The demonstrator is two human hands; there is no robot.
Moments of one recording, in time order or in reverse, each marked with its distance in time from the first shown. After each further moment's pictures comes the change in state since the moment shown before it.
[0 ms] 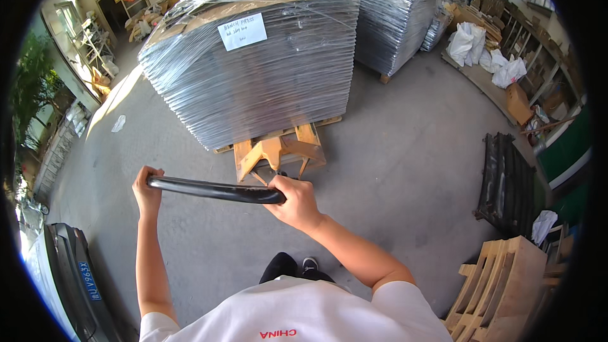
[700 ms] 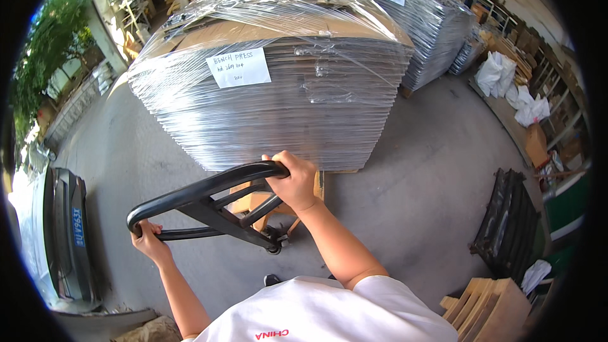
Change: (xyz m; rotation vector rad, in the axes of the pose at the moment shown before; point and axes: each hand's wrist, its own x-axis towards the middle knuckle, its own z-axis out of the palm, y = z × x) left_hand -0.312 0.141 -0.027 -0.676 0.705 -0.404; right_hand -0.070 0.024 -0.092 0.080 0.285 -0.144
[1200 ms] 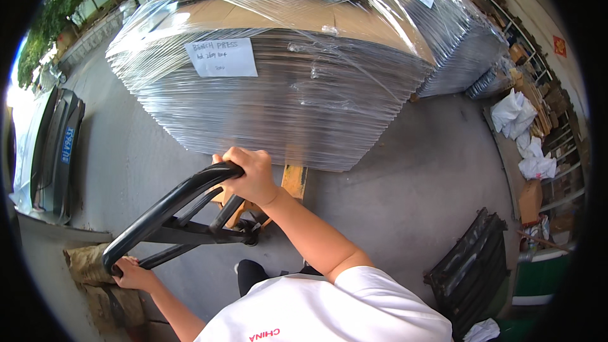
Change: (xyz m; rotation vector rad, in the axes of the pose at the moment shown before) left_hand -0.850 0.091 0.772 0.327 0.805 0.272; right_hand 0.299 0.664 -0.740 0.538 -0.311 -0.178
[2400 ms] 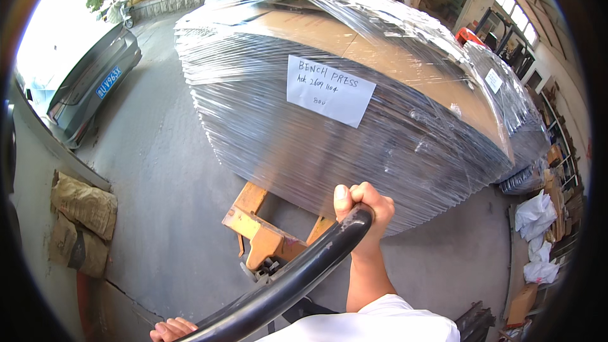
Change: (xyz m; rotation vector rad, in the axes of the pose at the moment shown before) left_hand -0.703 -0.092 0.594 -0.494 -0.232 -0.088; right_hand 0.198 0.758 -0.426 0.062 0.100 0.170
